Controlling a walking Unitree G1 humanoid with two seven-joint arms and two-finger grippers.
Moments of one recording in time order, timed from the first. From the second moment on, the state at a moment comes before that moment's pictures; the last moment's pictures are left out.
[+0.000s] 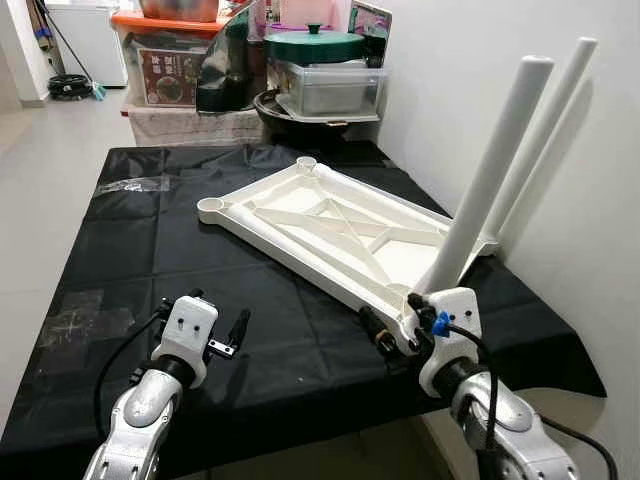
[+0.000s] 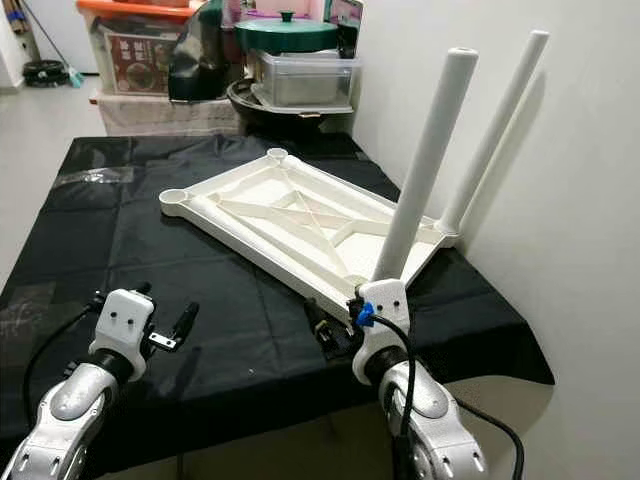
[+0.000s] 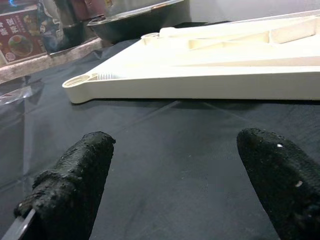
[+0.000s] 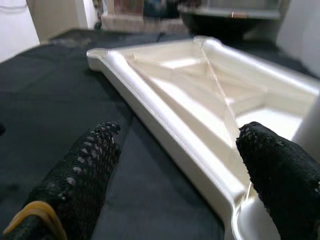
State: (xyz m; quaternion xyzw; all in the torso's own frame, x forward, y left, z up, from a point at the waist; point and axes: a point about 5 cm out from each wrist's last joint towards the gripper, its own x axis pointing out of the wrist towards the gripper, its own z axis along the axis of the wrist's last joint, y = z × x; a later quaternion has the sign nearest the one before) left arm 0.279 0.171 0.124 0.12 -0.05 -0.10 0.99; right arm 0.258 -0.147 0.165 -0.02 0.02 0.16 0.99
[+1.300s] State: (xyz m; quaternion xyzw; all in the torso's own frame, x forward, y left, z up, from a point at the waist) left arm 0.290 0.155 0.138 0.09 -0.08 -0.10 0.99; right arm 0.288 -0.148 0.163 -0.03 0.01 0.11 0.99
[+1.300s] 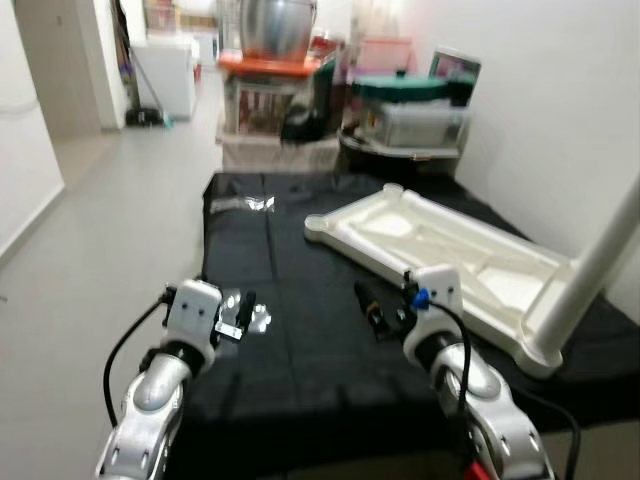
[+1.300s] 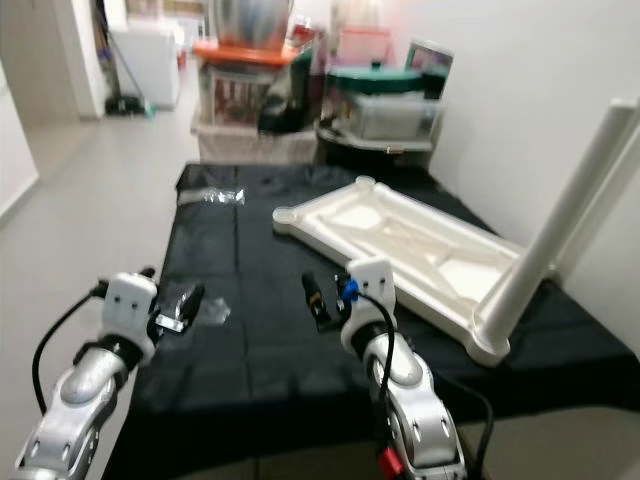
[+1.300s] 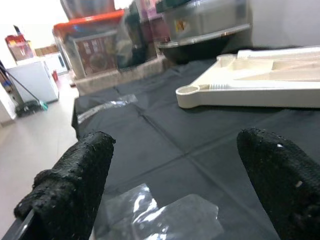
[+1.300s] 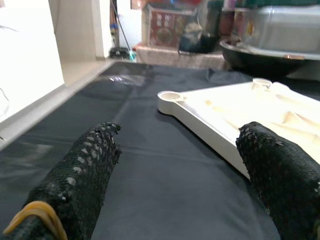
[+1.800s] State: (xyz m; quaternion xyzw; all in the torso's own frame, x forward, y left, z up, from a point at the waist) left arm 0.289 0.148 0.135 0.08 -0.07 -0.11 0.99; right arm 0.297 -0.150 0.164 -0.04 0.01 0.12 0.99
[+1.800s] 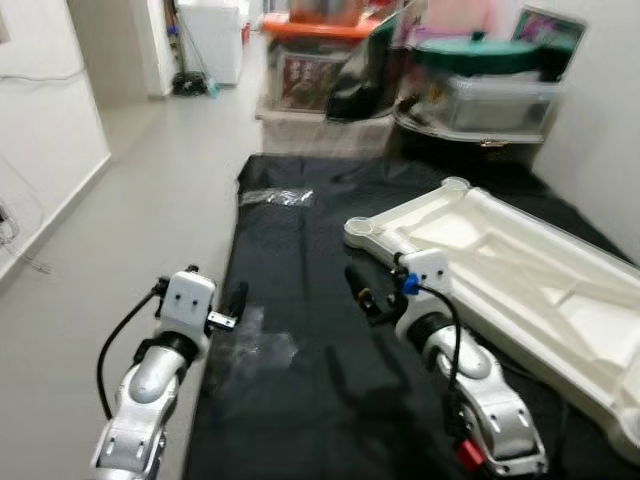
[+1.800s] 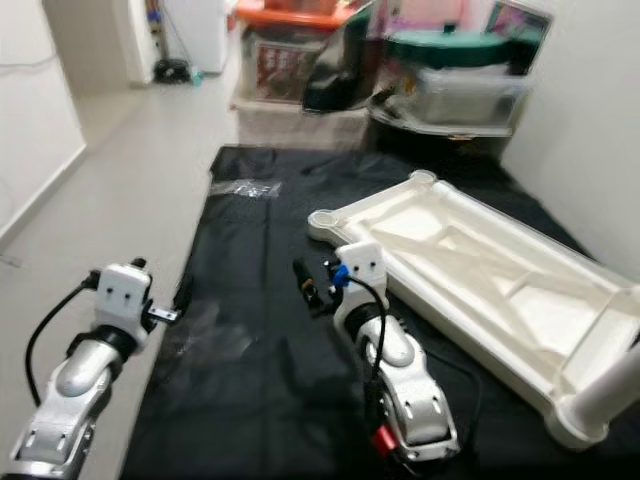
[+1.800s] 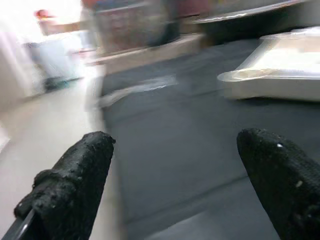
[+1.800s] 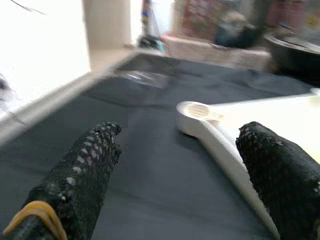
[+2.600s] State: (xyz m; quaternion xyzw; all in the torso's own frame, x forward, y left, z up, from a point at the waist) left arm 0.289 0.160 0.137 0.08 -0.07 -0.09 0.99; right arm 0.312 -0.153 0.166 -0.05 0.01 0.12 0.99
